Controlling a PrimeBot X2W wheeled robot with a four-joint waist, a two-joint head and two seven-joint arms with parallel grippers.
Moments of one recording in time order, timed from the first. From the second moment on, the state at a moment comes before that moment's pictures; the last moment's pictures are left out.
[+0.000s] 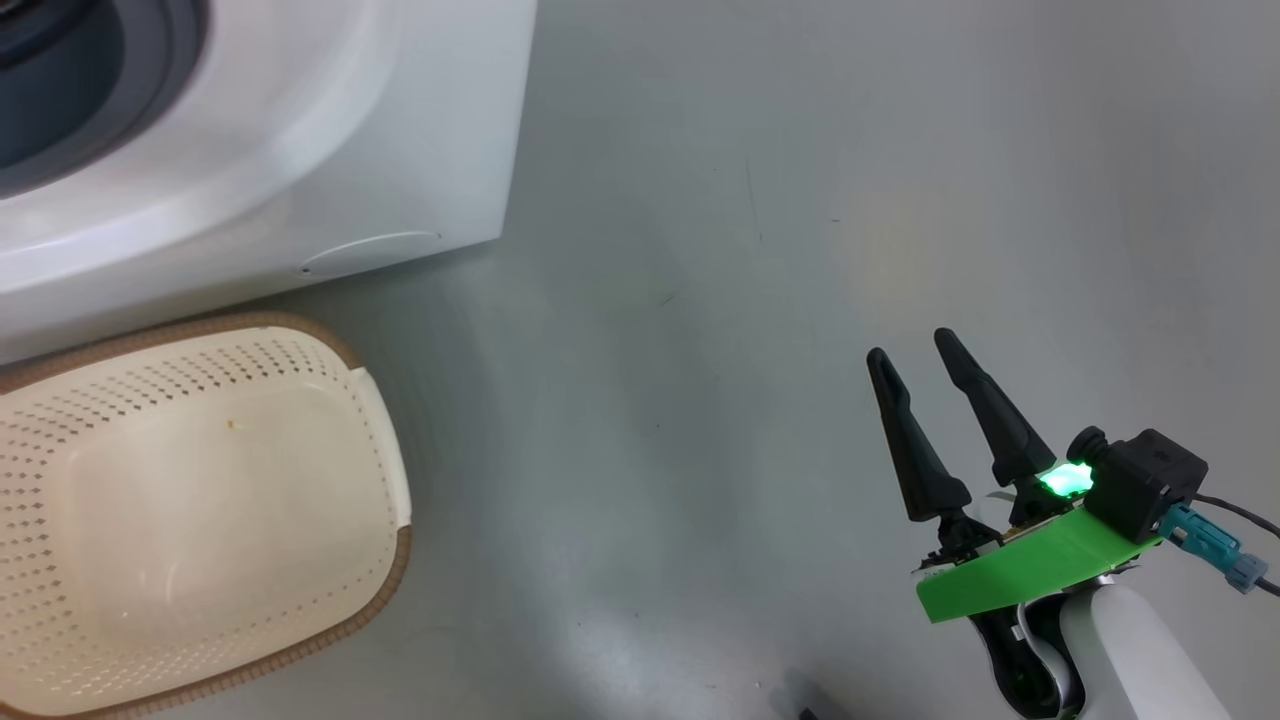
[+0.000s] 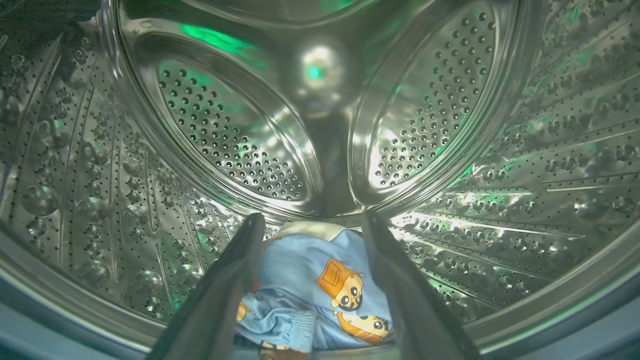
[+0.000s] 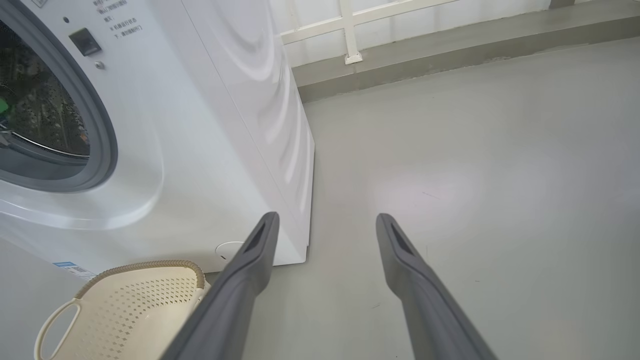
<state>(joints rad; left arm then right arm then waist) -1.20 0.37 0.07 0.93 -0.20 -0.06 -0.26 -0.25 -0.16 0.22 0.08 0.48 0.13 -0.25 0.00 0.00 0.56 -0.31</state>
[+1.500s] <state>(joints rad) -0.51 0.07 0.19 0.60 -0.11 -0.12 -0.26 -0.08 -0.27 0.15 0.13 0.49 0.13 -0.25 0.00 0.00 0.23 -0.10</state>
